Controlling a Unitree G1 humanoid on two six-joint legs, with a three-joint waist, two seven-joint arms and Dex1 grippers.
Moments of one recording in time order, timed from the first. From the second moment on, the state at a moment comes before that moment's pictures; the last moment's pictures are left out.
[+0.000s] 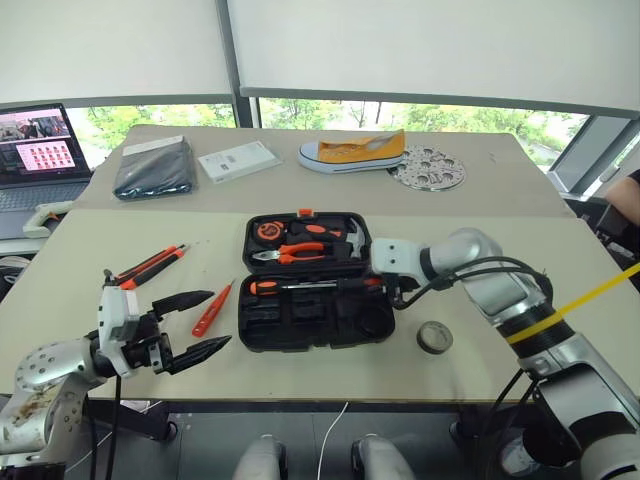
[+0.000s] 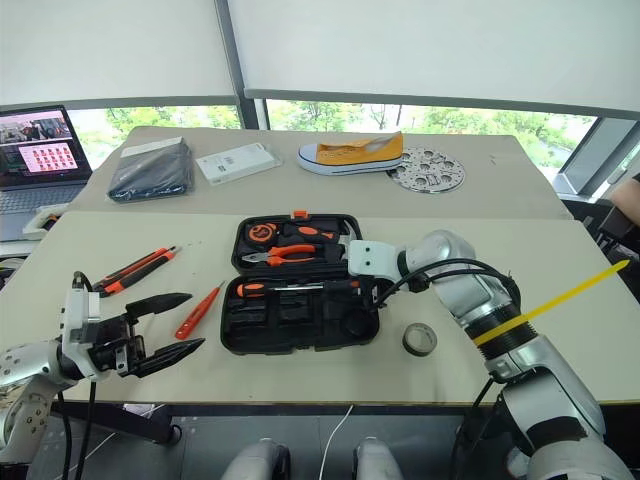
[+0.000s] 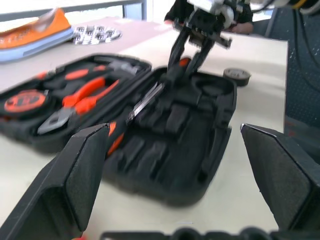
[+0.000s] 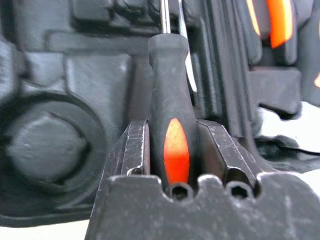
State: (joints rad) left arm 0.08 0.71 0.33 -0.10 -0.63 0.09 -1.26; right arm -0.84 -0.64 0.47 0.22 -0.12 0.21 1.16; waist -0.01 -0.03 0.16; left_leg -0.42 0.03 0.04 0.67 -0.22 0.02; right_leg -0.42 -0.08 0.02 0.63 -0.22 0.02
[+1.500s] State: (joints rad) left arm -0.05 0.64 0.30 0.18 -0.55 -0.13 -1.39; right arm -0.77 -0.44 0.33 0.37 0.03 0.01 1.19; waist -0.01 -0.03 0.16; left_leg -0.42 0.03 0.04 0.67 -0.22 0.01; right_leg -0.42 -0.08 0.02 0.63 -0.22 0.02
